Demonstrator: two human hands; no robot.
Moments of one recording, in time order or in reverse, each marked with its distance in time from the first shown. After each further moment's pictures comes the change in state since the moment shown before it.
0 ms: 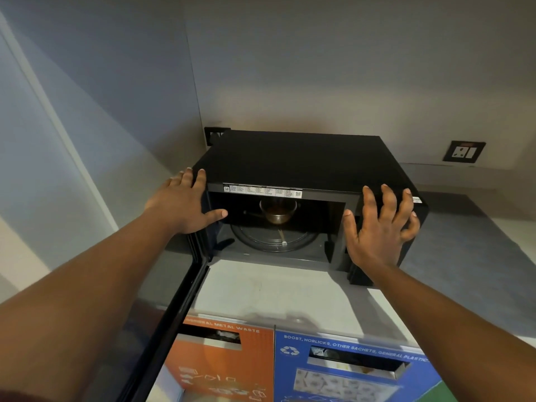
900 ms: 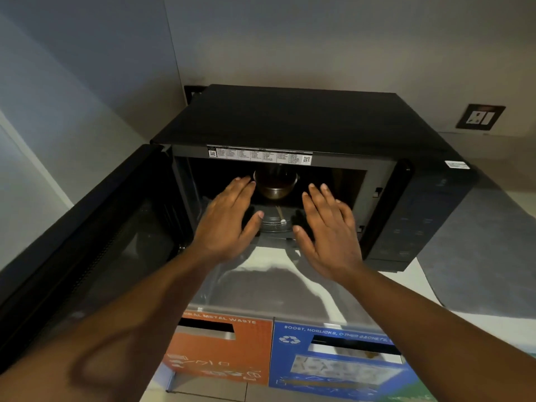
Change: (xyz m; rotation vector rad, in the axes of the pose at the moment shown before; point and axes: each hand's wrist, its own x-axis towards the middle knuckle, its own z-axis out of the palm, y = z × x) left_hand 0.004 0.105 0.117 -0.573 0.316 0.265; right_hand -0.054 -0.039 0.073 0.050 -0.365 -0.463
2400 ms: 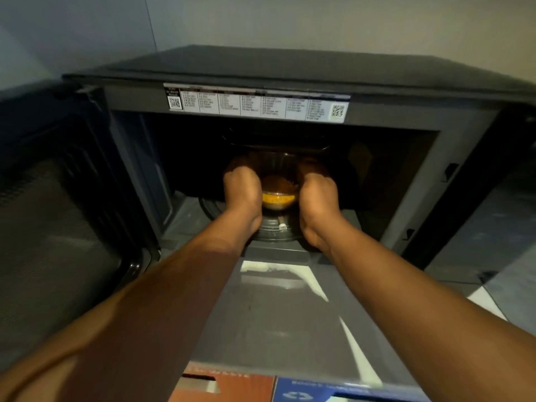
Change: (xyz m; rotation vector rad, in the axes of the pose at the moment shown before) left_hand 0.118 0.000 0.105 -1.525 0.529 -0.847; right_hand 0.111 -0.020 0.084 1.512 0.215 0.843
